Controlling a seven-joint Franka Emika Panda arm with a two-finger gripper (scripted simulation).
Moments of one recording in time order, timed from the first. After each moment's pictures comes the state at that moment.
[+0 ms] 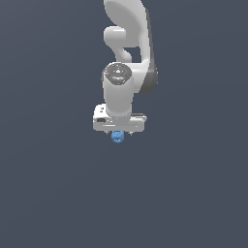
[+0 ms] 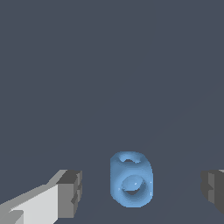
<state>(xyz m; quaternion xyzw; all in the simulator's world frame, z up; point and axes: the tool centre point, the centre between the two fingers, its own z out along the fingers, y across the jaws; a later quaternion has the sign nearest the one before) -0.008 -0.022 0.153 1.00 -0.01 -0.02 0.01</state>
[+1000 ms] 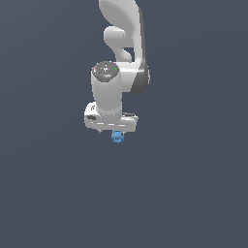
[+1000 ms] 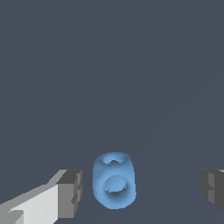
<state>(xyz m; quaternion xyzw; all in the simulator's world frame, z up) -0.011 -0.053 0.155 1.00 -0.05 -0.01 0.01</state>
